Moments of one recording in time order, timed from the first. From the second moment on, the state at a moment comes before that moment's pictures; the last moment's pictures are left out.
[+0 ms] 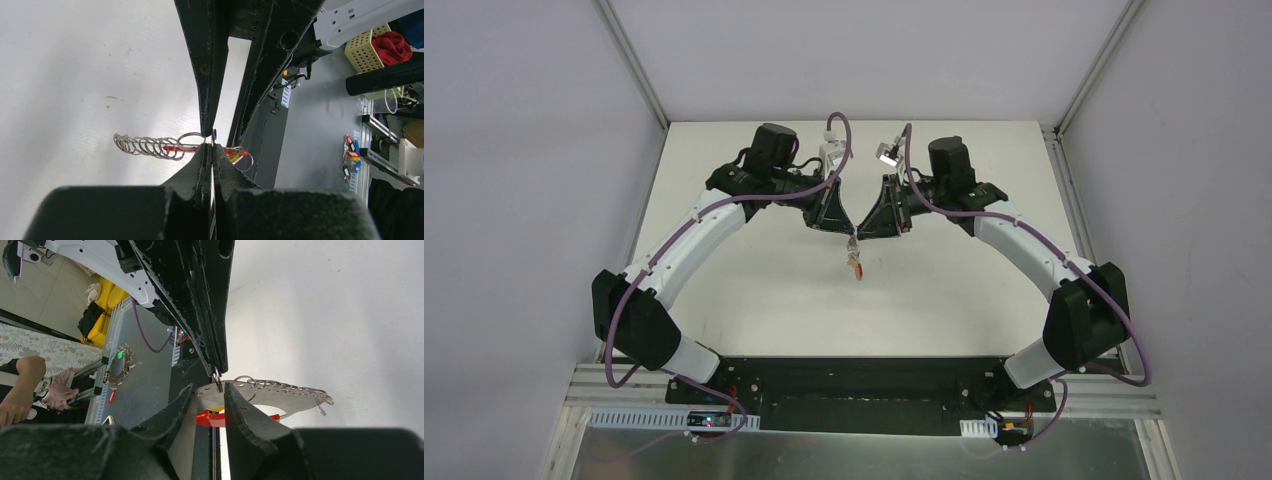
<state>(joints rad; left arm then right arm) -0.49 1.47 1.39 -0.62 0.91 -0.01 0.50 1.53 1.22 -0.24 -1.19 0.14</state>
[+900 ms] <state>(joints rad) -0.43 1.47 1.31 -0.41 0.98 -0.20 0.48 1.55 1.24 -0.15 -1.16 0.29</state>
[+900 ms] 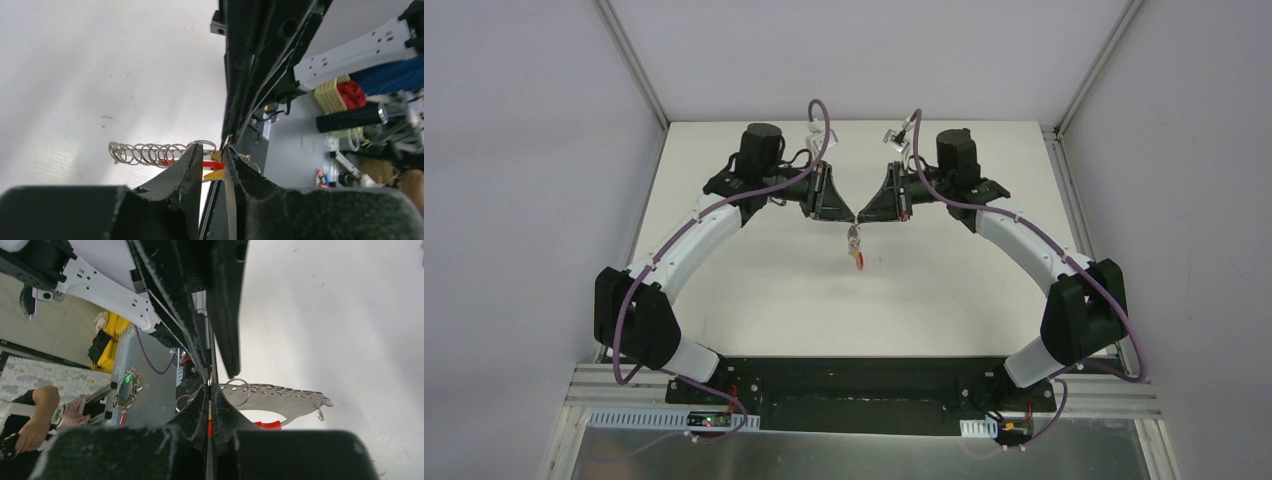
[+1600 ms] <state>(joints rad) -0.33 1.49 1.11 0.33 1.08 -0.82 0.40 1.55 1.11 0.32 -1.13 0.73</state>
